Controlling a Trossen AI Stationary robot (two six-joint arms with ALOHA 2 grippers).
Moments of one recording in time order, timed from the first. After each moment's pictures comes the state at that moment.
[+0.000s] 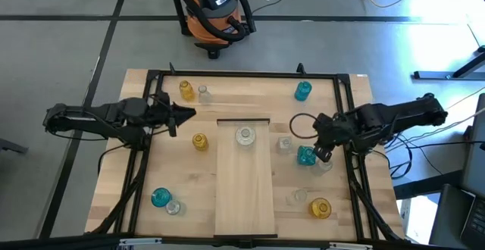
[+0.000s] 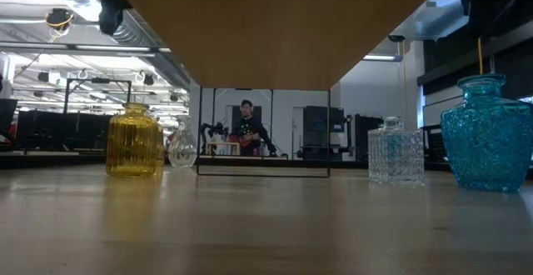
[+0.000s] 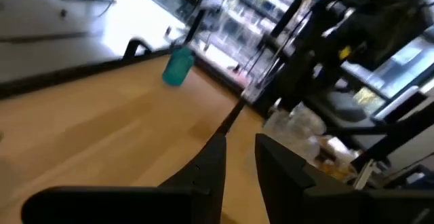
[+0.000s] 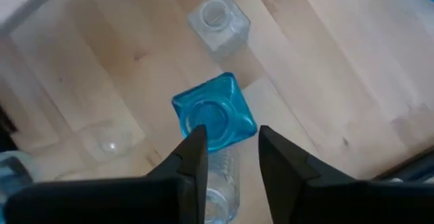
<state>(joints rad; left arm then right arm) -0.03 0.55 0.58 -0.23 -0.34 -0.62 0.27 1.09 1.16 -1.32 0.12 0.84</state>
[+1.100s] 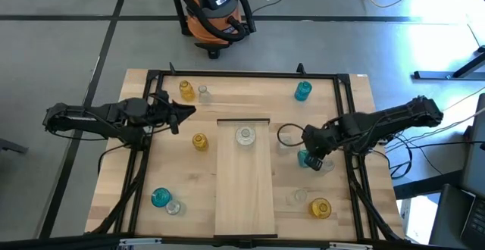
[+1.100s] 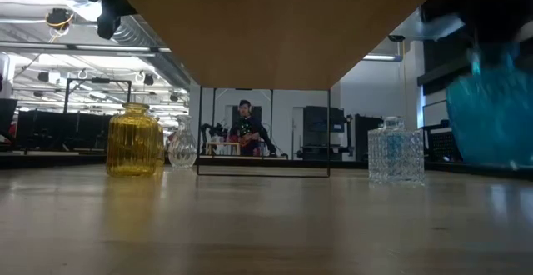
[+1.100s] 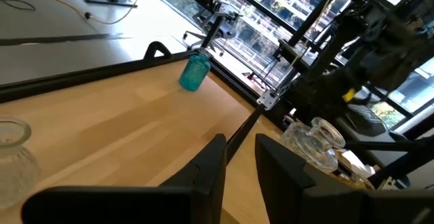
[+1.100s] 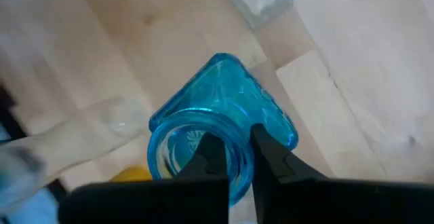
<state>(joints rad) -0.03 0.56 0.58 -0.23 -0.42 -0.65 0.24 1.18 1.04 -1.17 -0.05 0.80</state>
